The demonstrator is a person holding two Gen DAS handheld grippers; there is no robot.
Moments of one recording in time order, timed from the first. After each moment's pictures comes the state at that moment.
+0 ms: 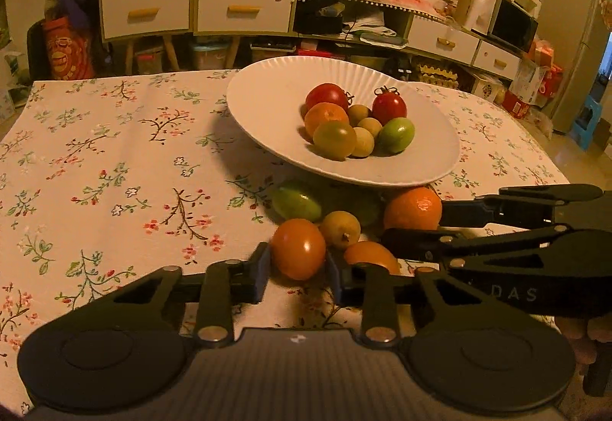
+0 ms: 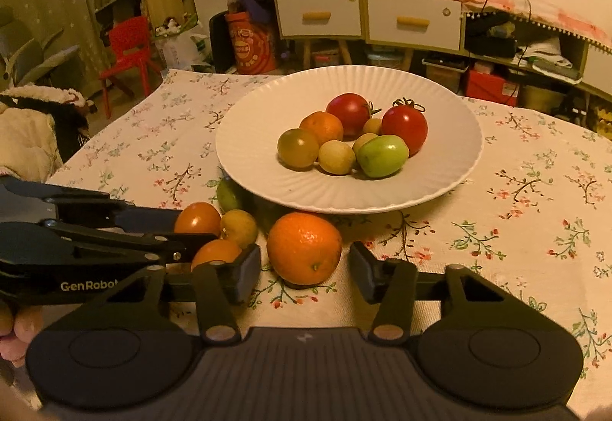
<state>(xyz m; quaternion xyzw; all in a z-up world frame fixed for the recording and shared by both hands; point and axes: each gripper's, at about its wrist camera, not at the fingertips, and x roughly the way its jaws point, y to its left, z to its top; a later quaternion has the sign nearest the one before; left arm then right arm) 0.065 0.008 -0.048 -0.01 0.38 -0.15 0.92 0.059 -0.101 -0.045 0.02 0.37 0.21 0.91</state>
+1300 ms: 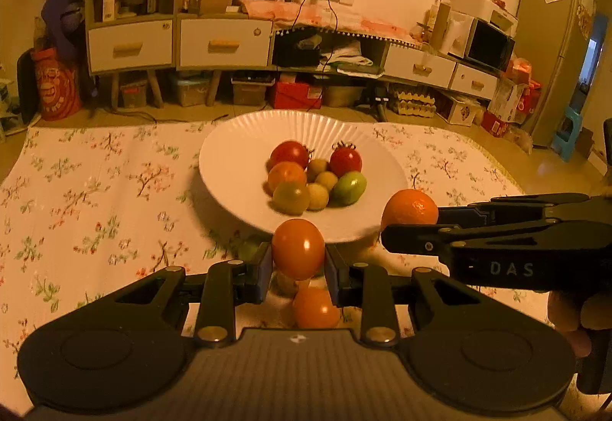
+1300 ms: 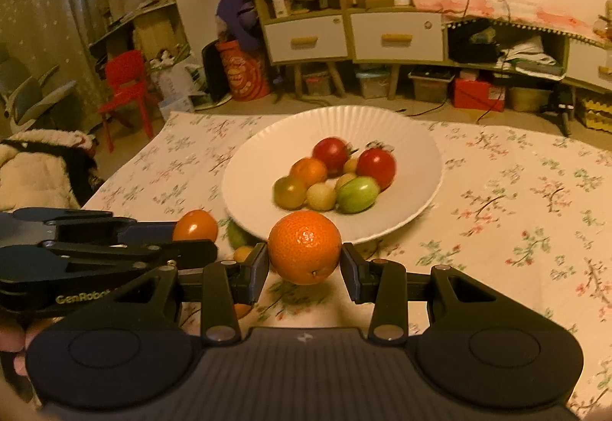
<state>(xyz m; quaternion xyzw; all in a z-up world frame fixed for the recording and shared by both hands) 0.058 -0.008 -0.005 -0.01 0.33 -0.17 0.93 0.057 -0.123 -0.010 0.06 0.35 0.19 0.92</state>
